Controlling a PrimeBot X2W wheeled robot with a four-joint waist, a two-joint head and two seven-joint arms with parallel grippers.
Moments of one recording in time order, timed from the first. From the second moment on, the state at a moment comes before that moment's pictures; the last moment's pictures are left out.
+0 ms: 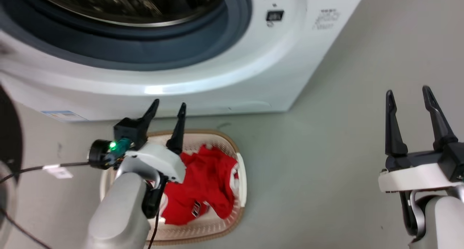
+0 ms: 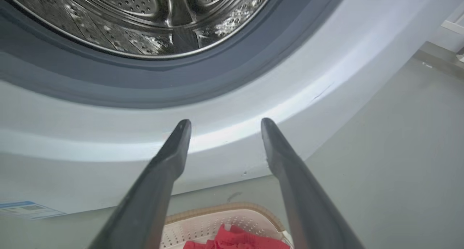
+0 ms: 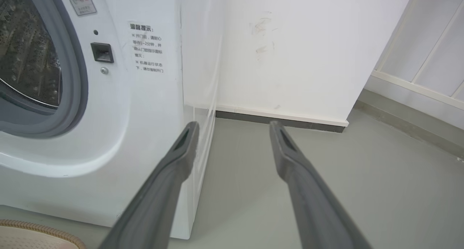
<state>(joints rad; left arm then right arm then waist) -0.51 0.17 -0.31 0.58 -0.34 -0.05 -0.26 -0.22 -0.05 -0.10 0.03 -0.06 0.13 -0.26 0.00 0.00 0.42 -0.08</state>
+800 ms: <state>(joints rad) -0.04 0.09 0.04 0.13 -0.15 -0.05 -0.26 -0.01 -0.05 -0.10 0.05 -0.05 0.13 -0.26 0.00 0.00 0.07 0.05</state>
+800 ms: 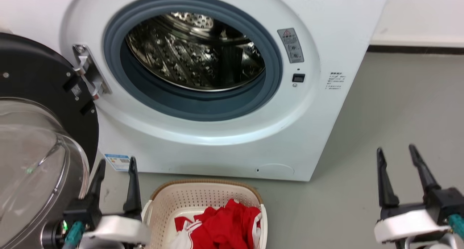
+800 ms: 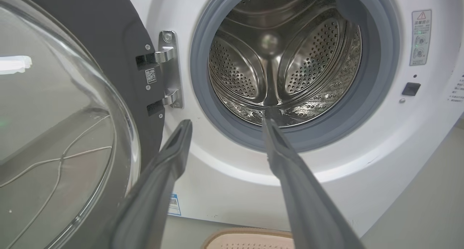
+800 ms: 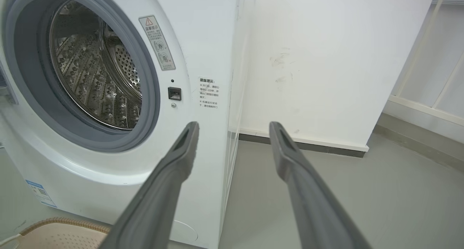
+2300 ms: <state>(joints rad) 0.08 0.05 0.04 0.16 -0.20 -0.05 -0.21 0.06 -0.05 -0.10 0.14 0.18 0.13 -0.21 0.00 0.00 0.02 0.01</state>
